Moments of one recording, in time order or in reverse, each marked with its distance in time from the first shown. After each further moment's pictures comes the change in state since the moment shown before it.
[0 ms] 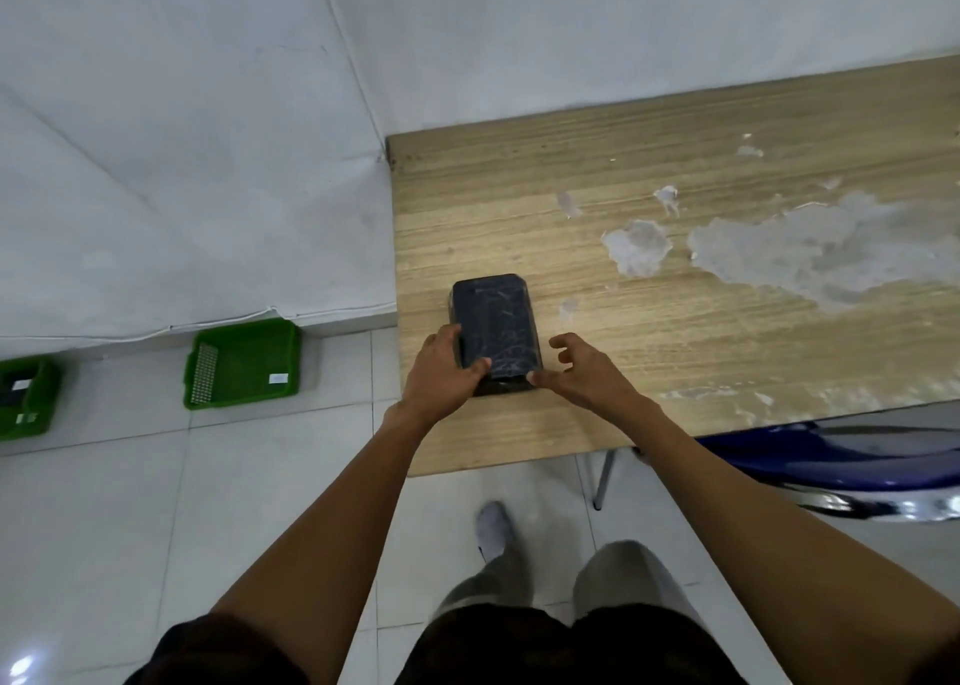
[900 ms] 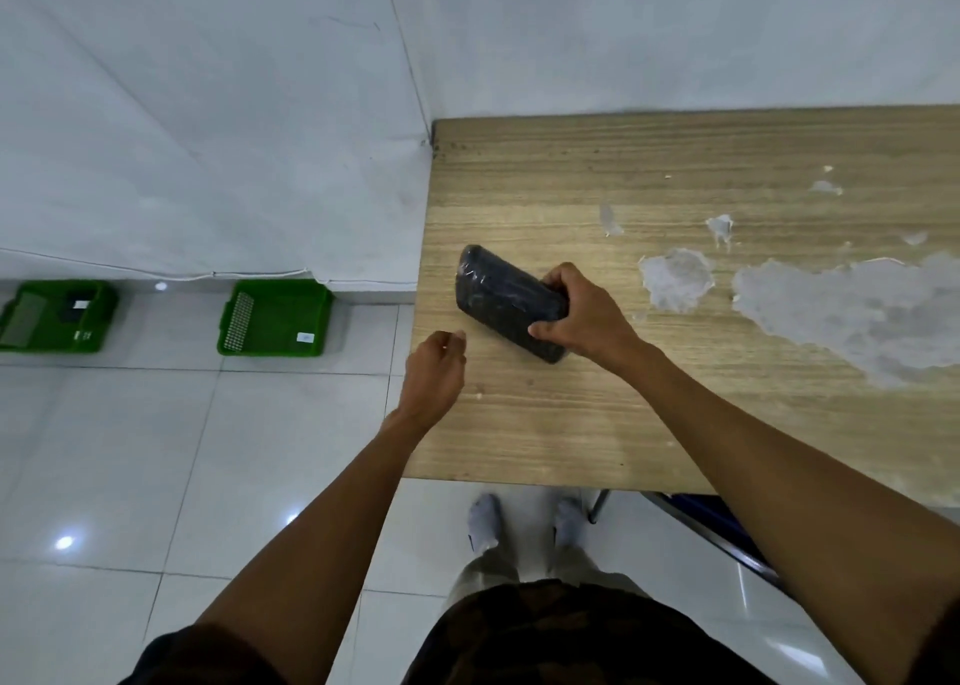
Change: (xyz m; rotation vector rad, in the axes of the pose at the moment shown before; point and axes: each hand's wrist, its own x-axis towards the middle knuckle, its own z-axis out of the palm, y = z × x) left_hand 0.014 0.009 0.002 -0.351 0.209 -0.245; right_hand 0.063 -0.062 -0.051 -0.055 -0.005 -0.401
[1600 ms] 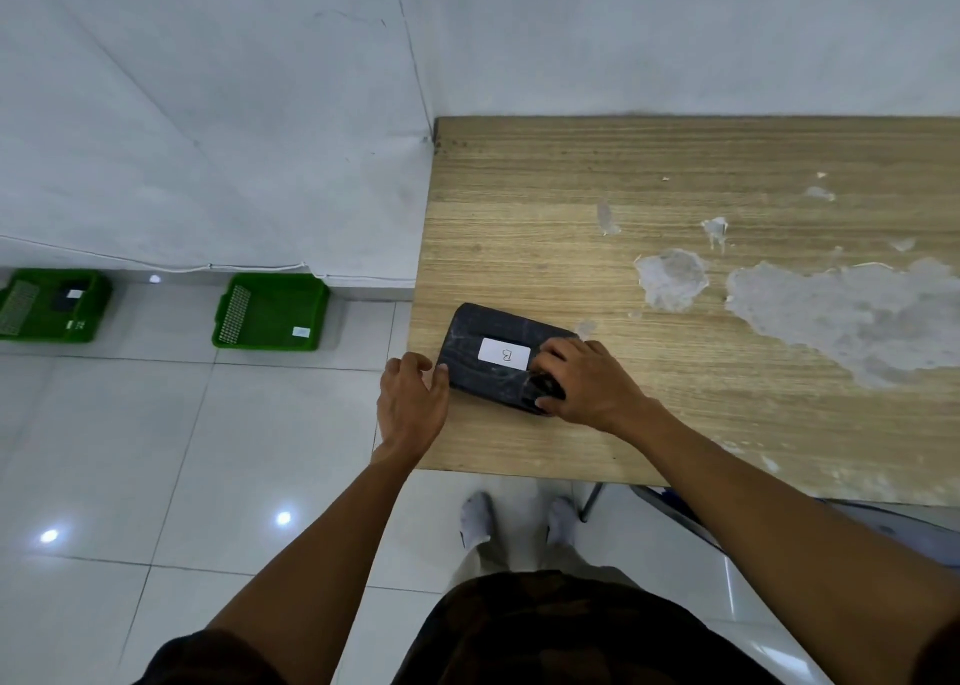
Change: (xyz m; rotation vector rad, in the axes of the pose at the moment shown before) left_hand -0.018 -0.051 0.000 0.333 0.253 0.052; right_hand -0.047 0.044 0.028 -0.766 -0.250 -0.292
